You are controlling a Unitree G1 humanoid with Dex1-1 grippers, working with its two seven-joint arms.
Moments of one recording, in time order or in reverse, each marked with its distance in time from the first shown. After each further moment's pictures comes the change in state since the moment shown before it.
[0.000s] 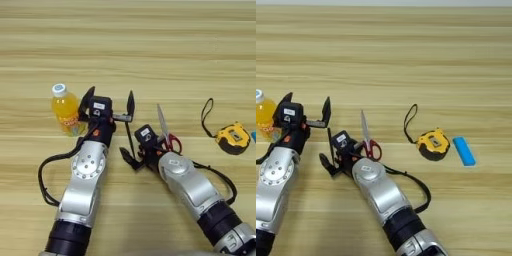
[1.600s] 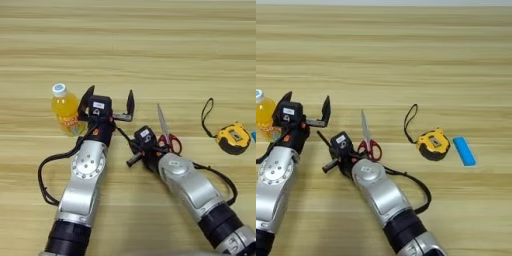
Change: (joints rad) left arm 0.000 0.000 0.001 -0.011 0.000 0.003 0.000; right arm 0.018 -0.004 -0.017 -0.066 0.000 0.047 -0.007
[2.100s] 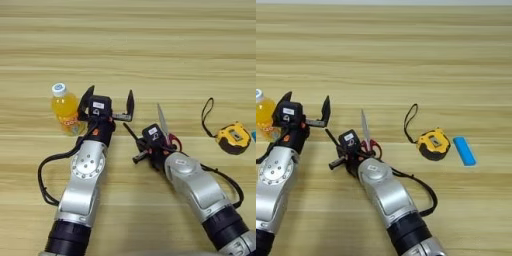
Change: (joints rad) left arm 0.000 -0.001 0.002 0.000 -0.006 0.000 -0.003; right arm 0.037 -0.003 -0.055 -0.107 -0.002 0.087 -0.001
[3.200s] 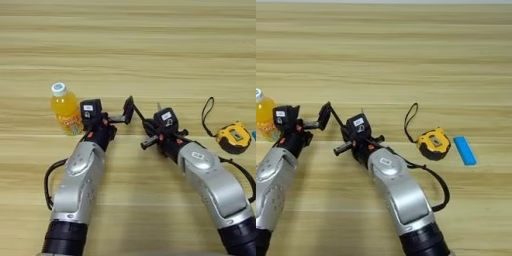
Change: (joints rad) left arm 0.001 -0.021 0.086 -0.017 -0.396 0.236 -0.133; right arm 0.085 -0.047 -0.025 -0.407 0.019 0.130 0.026
